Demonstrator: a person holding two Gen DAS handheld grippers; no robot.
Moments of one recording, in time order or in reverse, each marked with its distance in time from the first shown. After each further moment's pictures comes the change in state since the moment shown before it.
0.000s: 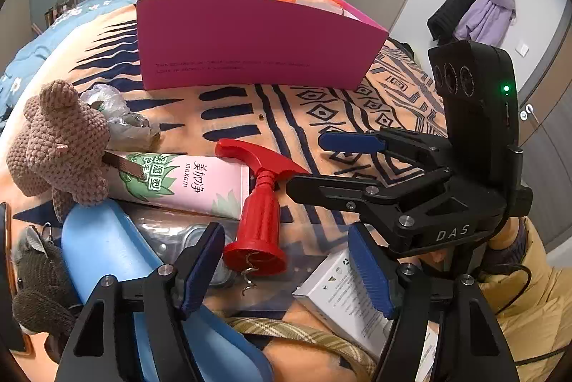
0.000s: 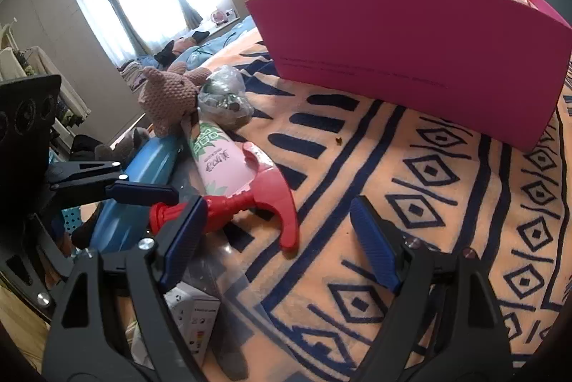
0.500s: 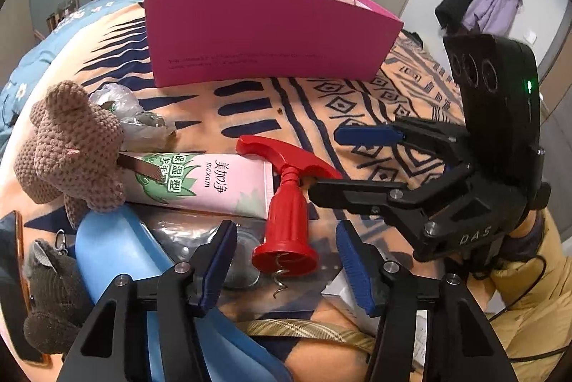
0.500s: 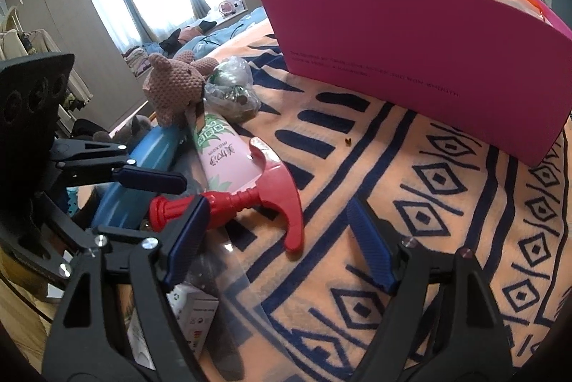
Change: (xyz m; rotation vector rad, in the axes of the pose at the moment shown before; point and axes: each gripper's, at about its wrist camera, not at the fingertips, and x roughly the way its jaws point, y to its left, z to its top) left arm 0.005 0.004 0.004 0.046 0.041 0.064; right arm 0.006 0.004 0.003 -0.057 0.029 -0.007
